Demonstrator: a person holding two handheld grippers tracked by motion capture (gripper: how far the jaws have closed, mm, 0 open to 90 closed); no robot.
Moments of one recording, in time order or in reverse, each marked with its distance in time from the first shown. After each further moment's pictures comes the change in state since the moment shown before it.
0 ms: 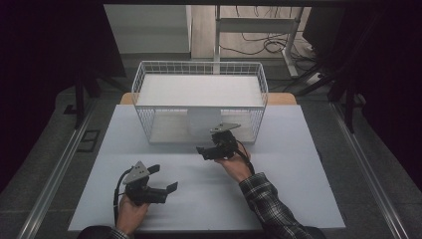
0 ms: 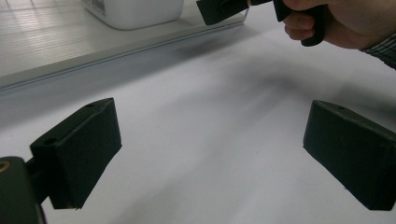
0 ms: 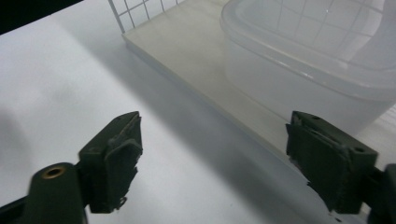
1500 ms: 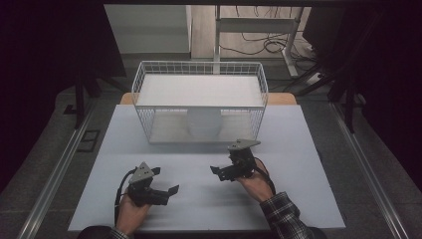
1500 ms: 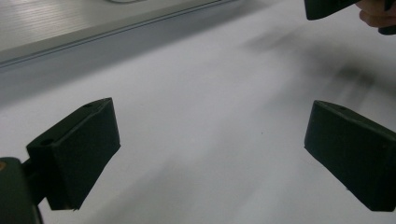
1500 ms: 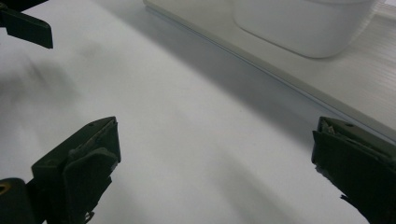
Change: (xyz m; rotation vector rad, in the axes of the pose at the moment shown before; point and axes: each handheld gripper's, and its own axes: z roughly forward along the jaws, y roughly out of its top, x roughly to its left) left arm -0.004 0.000 0.005 0.099 0.021 0.011; right arm 0.009 -0.045 -0.058 0.022 0.021 0.016
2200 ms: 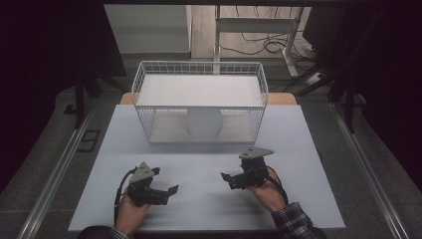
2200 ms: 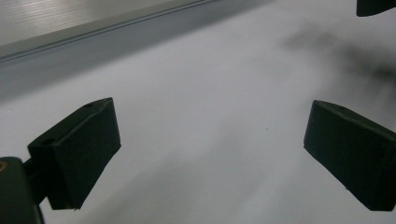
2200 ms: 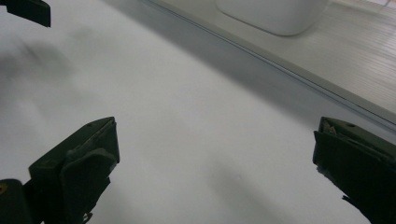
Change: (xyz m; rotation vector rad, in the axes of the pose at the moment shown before) left arm 0.001 0.000 0.000 0.020 0.015 -0.005; right arm 0.002 -0.021 -0.034 -0.004 -0.066 -0.012
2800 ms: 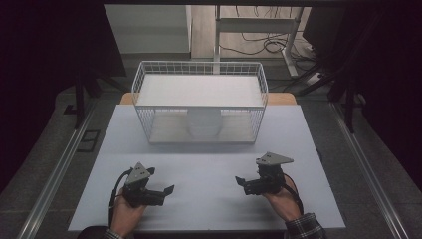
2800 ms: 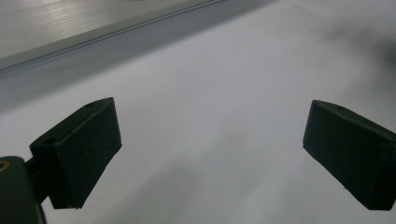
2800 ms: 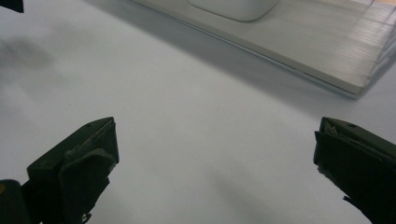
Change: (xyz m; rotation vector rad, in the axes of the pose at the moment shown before) left arm 0.001 0.001 -0.015 0.007 0.052 0.017; right arm -0.012 -0.024 -0.037 -0.027 -0.059 0.044
